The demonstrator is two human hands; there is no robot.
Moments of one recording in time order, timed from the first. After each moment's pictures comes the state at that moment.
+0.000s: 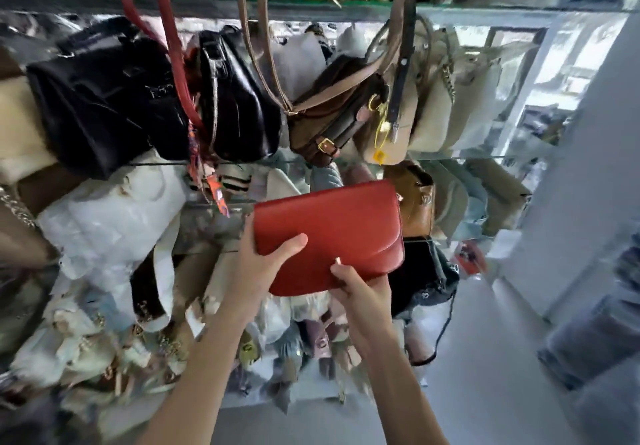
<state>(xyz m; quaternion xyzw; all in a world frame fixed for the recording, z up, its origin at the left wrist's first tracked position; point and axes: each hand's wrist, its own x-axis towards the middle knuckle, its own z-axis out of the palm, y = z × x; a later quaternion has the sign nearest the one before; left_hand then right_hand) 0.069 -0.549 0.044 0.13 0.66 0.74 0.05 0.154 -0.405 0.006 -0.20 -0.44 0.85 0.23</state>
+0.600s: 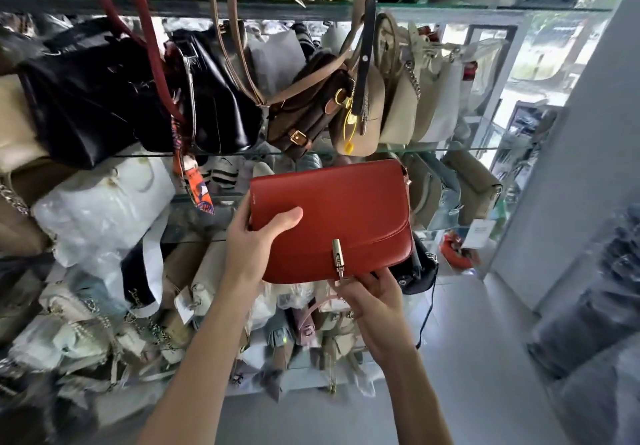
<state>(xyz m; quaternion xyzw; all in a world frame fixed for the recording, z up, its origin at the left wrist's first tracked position) 0.129 -0.517 0.087 0.11 0.63 0.77 0.04 0.235 -0.367 0.013 -0.09 -0.49 0.84 0.21</state>
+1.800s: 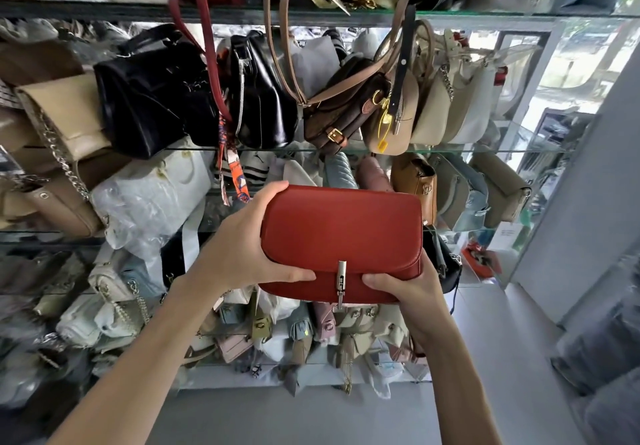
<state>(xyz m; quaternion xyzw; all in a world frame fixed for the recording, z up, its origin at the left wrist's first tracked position) 0.133 -0.612 0.108 0.36 0.86 0.36 -0.07 0.242 -0.352 0.023 -0.08 -0.64 0.74 0.19</state>
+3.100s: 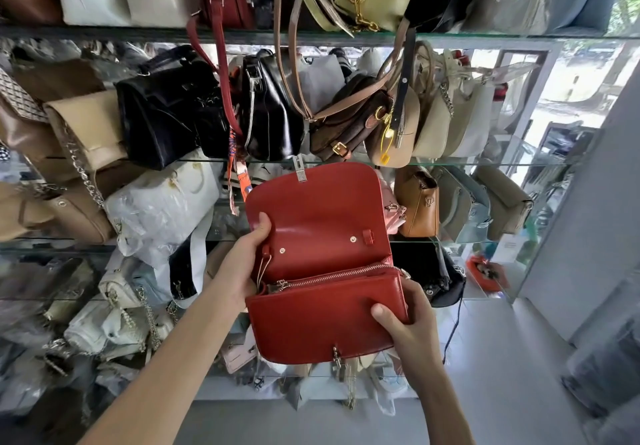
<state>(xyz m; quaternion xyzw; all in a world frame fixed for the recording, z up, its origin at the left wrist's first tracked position) 0.130 -0.590 0.090 0.00 0.56 0.81 0.19 0.273 -0.382 -0.003 -0.10 -0.66 0.70 0.26</state>
